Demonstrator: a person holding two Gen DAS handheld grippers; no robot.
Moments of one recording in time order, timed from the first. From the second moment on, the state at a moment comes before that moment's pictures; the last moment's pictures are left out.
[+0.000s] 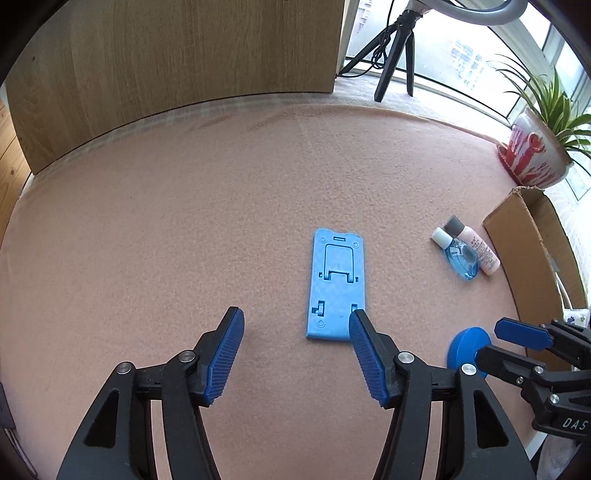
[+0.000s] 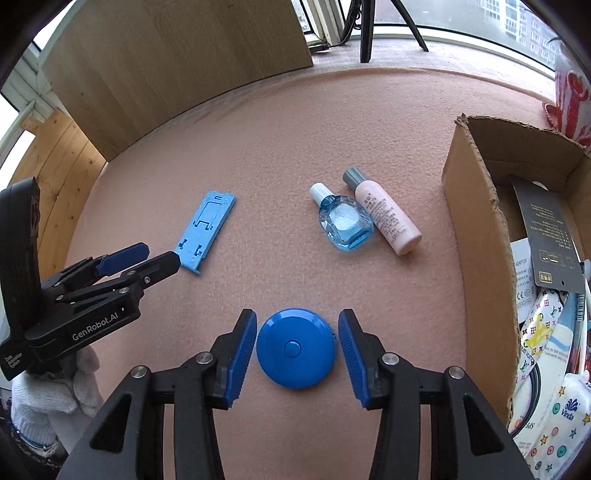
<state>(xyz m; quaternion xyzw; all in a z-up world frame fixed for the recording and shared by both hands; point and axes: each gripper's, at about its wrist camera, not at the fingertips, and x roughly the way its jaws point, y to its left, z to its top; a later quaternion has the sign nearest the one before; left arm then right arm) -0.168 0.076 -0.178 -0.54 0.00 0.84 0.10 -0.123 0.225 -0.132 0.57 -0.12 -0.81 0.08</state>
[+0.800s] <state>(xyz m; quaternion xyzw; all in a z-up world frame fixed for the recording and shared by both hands) -0.205 0.102 -0.192 -0.55 0.04 0.83 0.10 -0.115 0.206 -0.142 0.58 -0.05 -0.81 0.08</state>
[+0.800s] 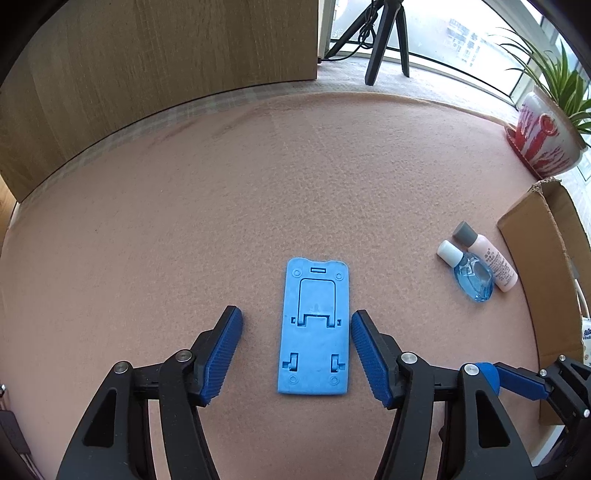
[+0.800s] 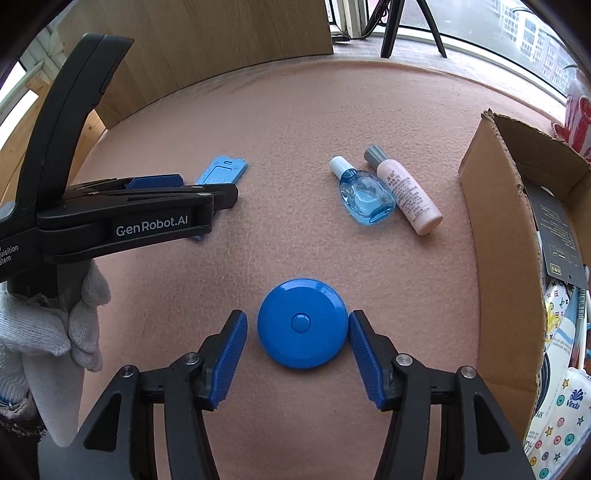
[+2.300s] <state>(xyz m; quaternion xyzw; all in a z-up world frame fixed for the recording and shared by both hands) -0.084 0.119 -0.133 -0.50 -0.07 0.85 0.13 -0.031 0.237 -0.070 0.49 0.02 -0.87 0.07</state>
